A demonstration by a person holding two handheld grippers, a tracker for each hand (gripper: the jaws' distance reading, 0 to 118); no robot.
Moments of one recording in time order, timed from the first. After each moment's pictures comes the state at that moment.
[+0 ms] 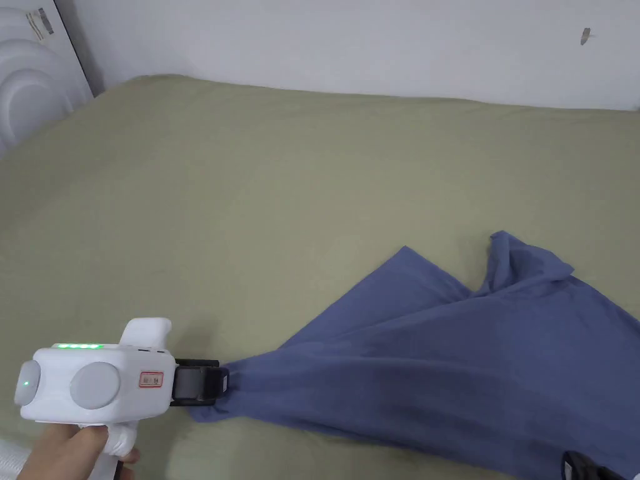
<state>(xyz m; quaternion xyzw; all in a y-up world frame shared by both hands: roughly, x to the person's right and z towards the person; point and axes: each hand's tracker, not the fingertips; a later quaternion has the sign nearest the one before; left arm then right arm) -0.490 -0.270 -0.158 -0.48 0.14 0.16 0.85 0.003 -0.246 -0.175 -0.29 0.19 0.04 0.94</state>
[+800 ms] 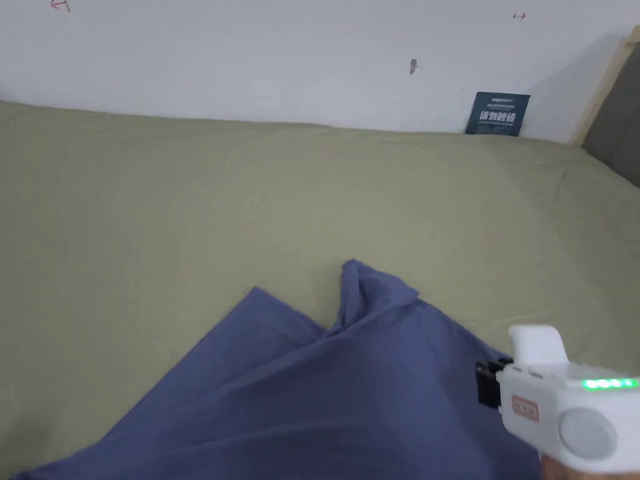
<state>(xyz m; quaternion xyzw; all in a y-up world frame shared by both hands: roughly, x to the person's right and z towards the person) -0.447 -0.265 -0.171 -0.50 0.13 0.09 0.85 0.062 -0.250 -0.426 -0.40 0.13 0.06 0.91</state>
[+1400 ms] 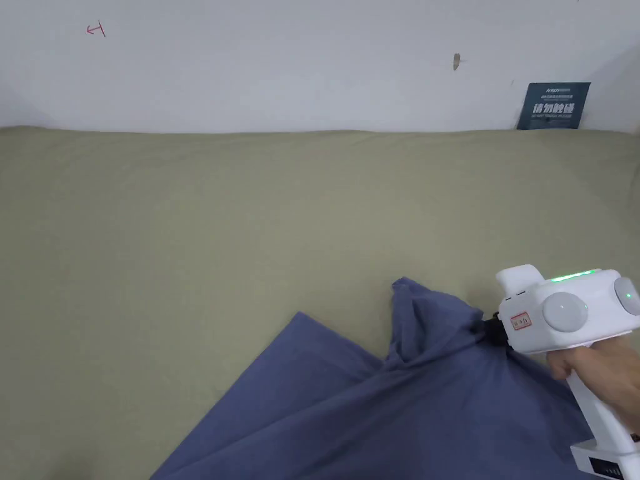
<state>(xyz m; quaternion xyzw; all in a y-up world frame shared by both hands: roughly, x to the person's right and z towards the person) -0.462 -0.271 -0.182 -0.51 0.13 0.11 0.84 0.003 -0.276 -0.572 -0.45 0.18 0.16 0.86</state>
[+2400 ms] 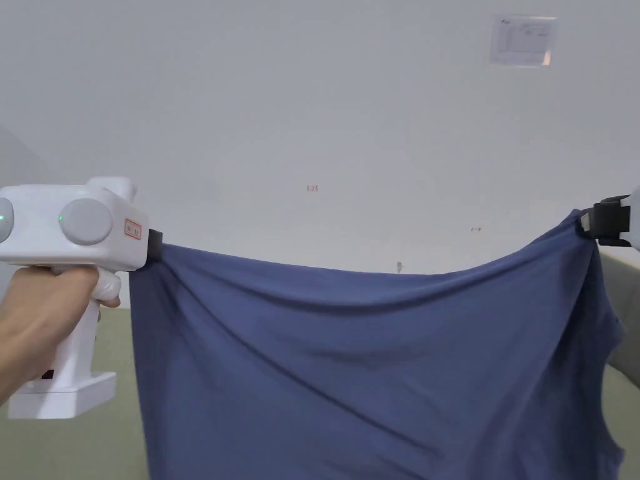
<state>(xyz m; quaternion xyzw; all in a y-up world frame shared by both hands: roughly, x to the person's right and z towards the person) -0.393 0.116 -0.290 -0.20 0.16 0.05 0.96 0.164 0.160 -0.351 -0.10 0.10 0.01 0.99</state>
